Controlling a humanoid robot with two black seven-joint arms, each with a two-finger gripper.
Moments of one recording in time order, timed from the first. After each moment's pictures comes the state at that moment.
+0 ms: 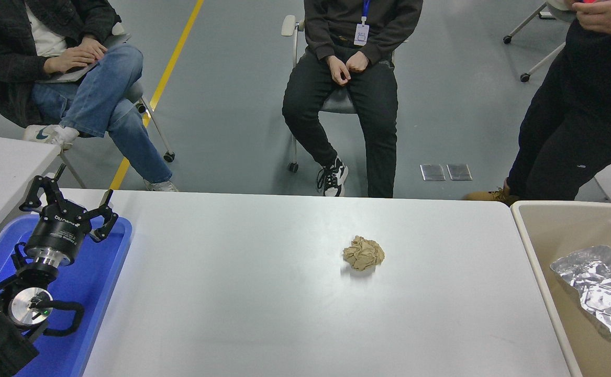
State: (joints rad) left arm -0.56 0.46 -0.57 -0.39 -0.23 -0.70 -0.60; right arm 0.53 -0.48 -0.12 0.08 -0.32 0.04 0.07
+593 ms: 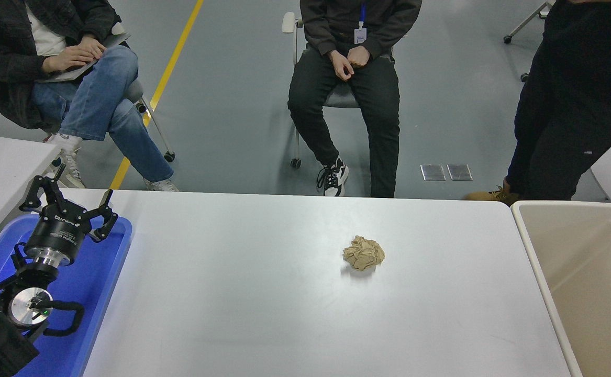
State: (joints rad) left arm -0.56 0.46 -0.57 -0.39 -0.23 -0.70 -0.60; right arm 0.67 -0.56 0.05 0.09 -0.32 0.03 0.07
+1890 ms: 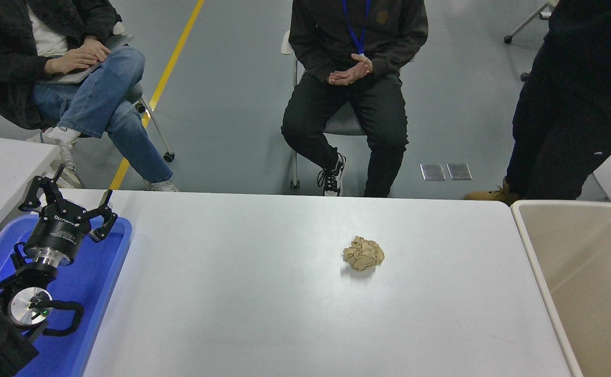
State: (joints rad) left arm -0.56 0.46 -0.57 -0.39 -0.23 -0.70 -0.60; right arm 1.11 -0.85 0.77 0.62 -0.16 0.00 0.10
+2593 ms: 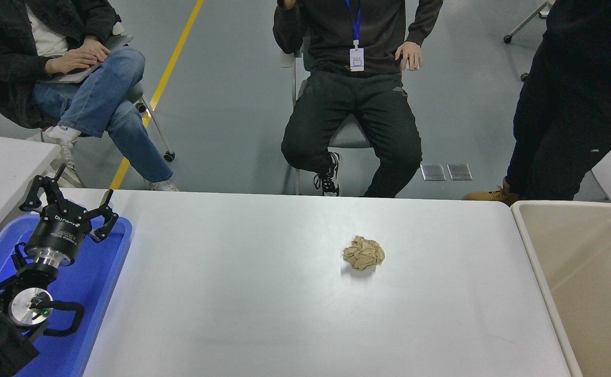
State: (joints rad) left arm -0.56 0.46 -0.57 -0.39 -0.23 -0.70 -0.60; right arm 1.00 -0.61 0.93 0.71 -0.16 0.00 0.18
